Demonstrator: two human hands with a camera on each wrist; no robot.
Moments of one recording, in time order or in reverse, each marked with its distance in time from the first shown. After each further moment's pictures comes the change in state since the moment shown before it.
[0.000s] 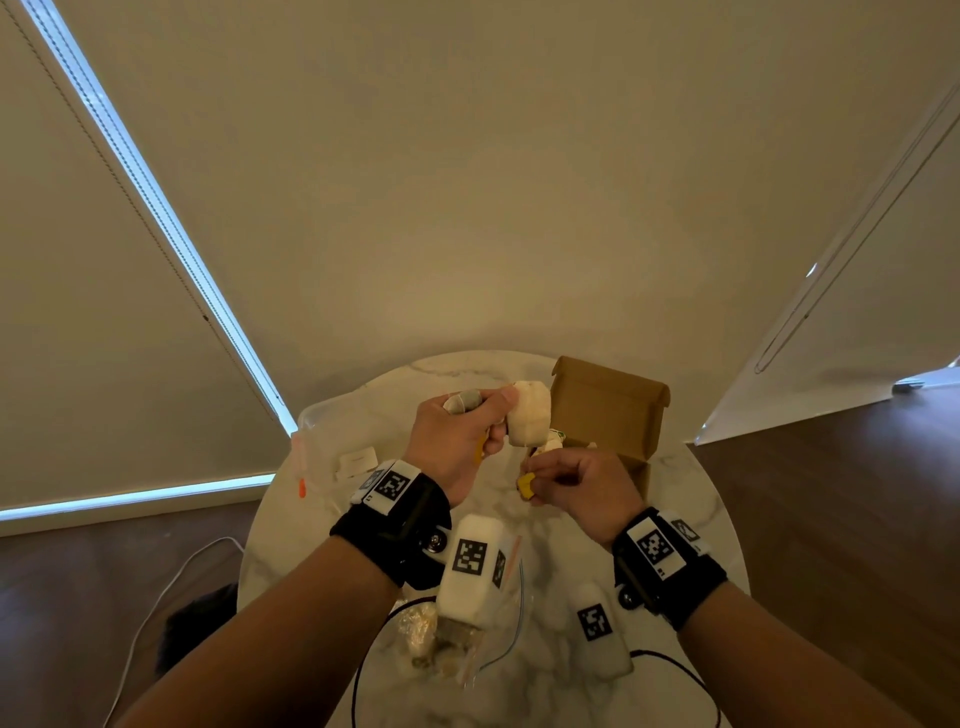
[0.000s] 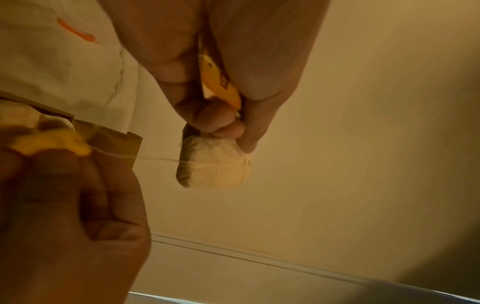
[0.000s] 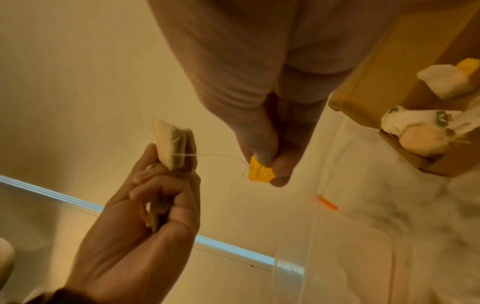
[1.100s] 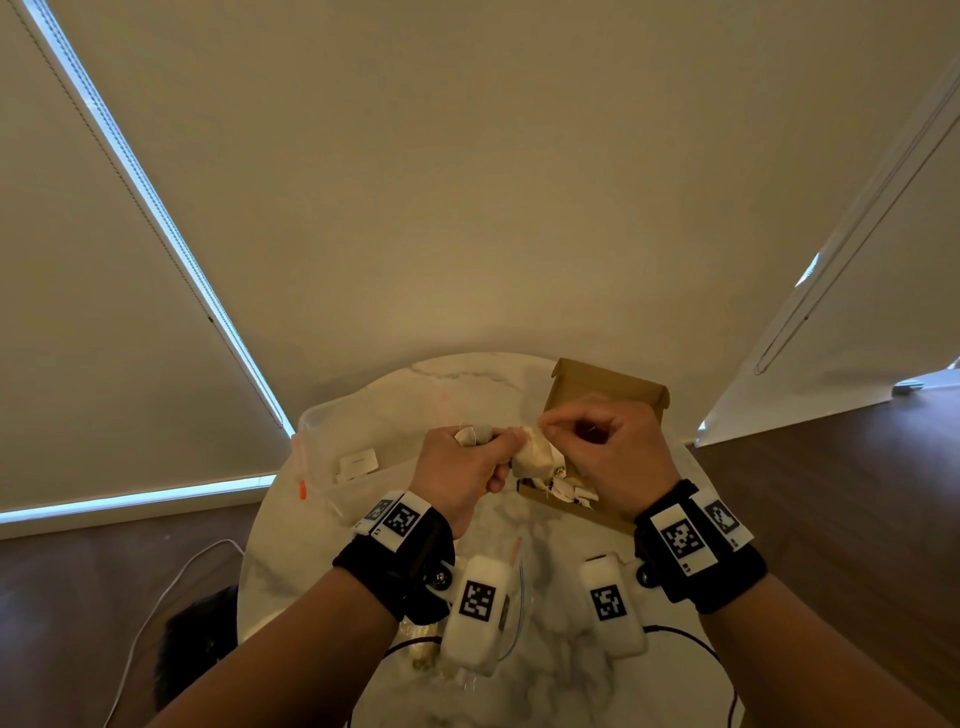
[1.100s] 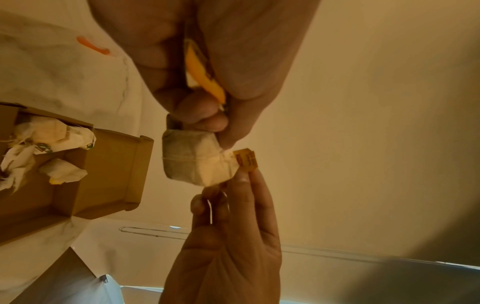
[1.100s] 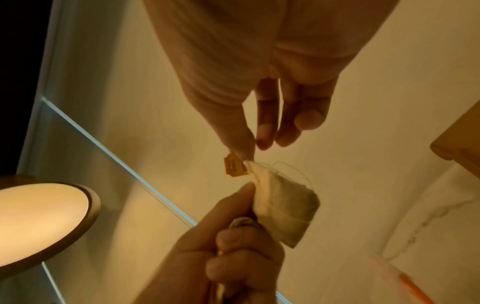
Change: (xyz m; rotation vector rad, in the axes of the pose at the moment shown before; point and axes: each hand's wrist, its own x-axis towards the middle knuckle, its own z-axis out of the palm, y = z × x) left_hand -0.016 -0.020 -0.002 0.146 0.046 -0.032; right_hand 0.000 -0.047 -0.021 -0.239 0.189 -0.470
